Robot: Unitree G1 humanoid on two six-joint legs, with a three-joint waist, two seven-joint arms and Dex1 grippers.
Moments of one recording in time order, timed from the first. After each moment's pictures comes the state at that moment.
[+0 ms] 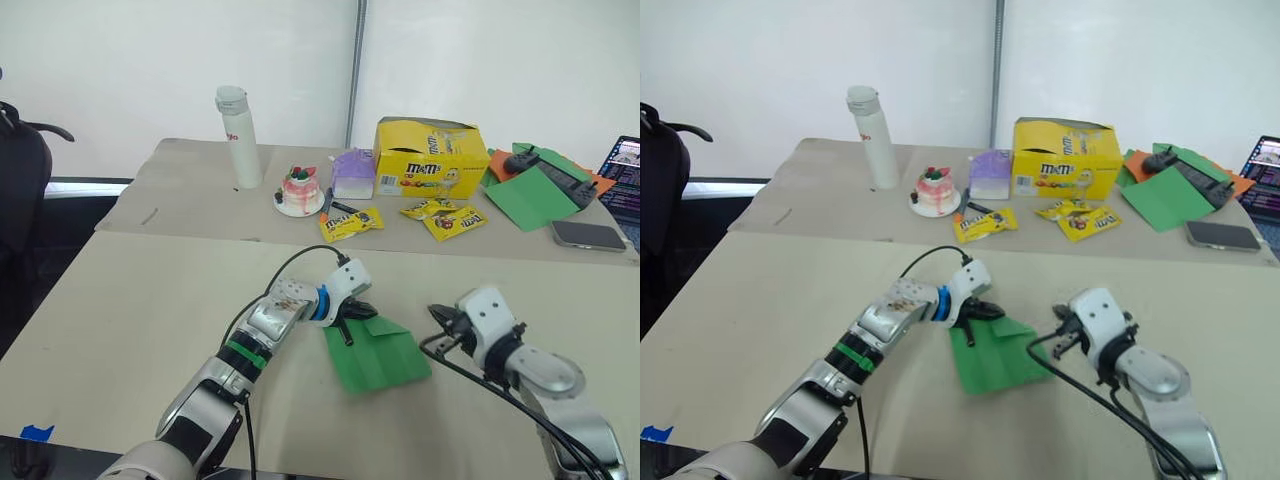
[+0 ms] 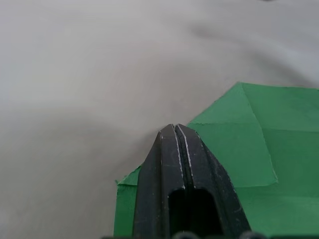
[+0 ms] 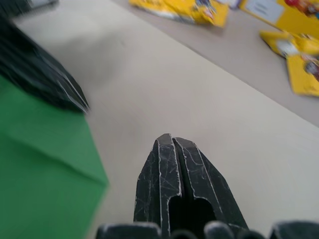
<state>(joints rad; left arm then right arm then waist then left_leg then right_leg) -0.66 0.13 -0.44 0.36 -0.08 0.54 -0.88 0.06 -0.47 -0.06 -0.50 0.09 0.55 0.56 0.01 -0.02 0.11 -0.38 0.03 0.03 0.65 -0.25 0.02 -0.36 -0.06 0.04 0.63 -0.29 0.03</state>
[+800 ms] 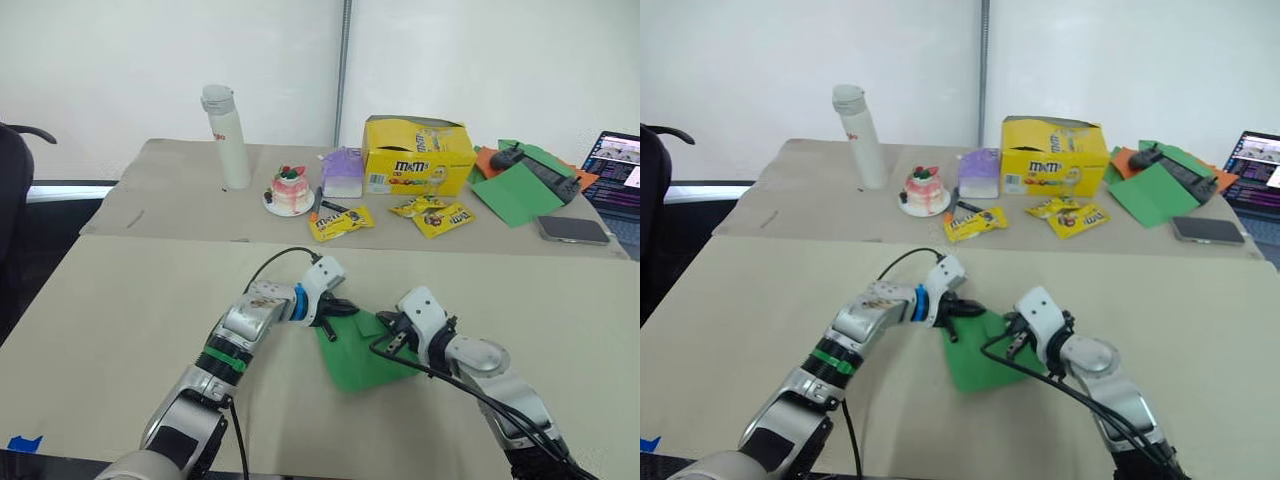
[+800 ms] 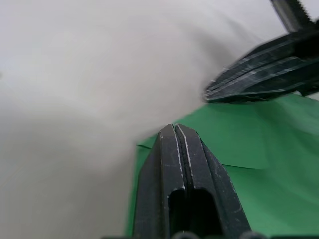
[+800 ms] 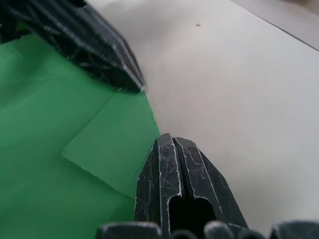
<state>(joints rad) -0.61 0.23 -0.30 0.28 -0.15 0.66 -0.85 -0.10 -0.45 0.20 -0.28 0.04 0.53 0.56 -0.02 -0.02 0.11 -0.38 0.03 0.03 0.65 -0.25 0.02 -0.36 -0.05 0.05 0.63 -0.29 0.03</state>
